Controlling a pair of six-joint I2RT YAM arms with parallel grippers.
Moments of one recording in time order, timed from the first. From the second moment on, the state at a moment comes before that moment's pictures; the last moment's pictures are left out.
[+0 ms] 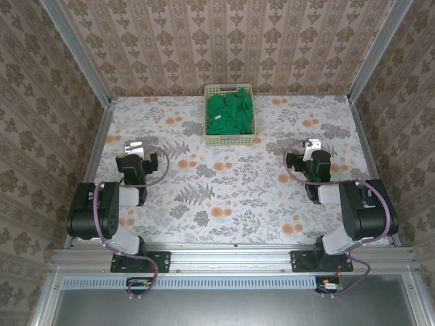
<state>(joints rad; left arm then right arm) -0.05 1.54 0.38 0.81 -0.24 0.07 0.00 1.53 0.40 0.74 0.02 0.03</state>
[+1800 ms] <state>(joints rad) -0.44 1.17 0.78 -0.30 -0.16 -0.47 0.52 2.18 1.85 -0.47 0.23 0.31</state>
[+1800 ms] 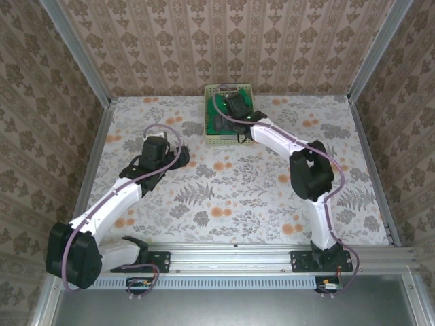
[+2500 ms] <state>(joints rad) -0.44 1.20 0.73 -0.23 -0.13 -0.47 0.49 2.63 2.46 -0.79 0.26 0.30</state>
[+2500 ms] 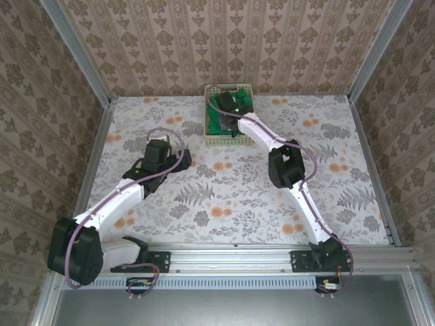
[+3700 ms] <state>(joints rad) -0.39 0.85 0.88 -0.60 0.14 -0.49 0.79 1.61 2.19 -1.02 0.35 0.16</state>
